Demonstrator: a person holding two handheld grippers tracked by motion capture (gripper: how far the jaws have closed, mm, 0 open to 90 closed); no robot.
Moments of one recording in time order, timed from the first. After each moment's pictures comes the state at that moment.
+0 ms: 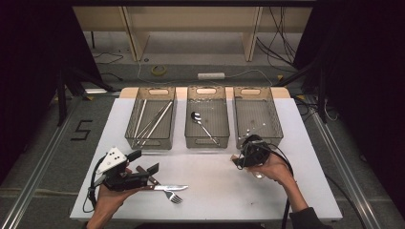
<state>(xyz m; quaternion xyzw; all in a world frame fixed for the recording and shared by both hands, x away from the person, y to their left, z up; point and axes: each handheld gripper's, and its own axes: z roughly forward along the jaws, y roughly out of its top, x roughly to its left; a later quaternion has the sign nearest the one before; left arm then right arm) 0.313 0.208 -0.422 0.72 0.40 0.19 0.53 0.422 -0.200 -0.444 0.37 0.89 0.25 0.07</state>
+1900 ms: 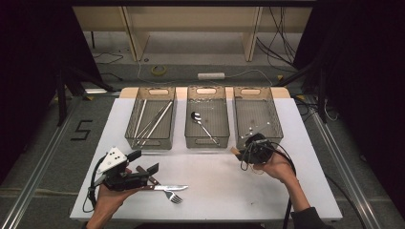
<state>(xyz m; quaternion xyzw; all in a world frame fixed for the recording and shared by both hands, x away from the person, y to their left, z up) 0.314 0.208 -0.422 0.72 0.40 0.19 0.53 0.418 -0.206 -0.429 0.34 0.90 0.28 0.08</state>
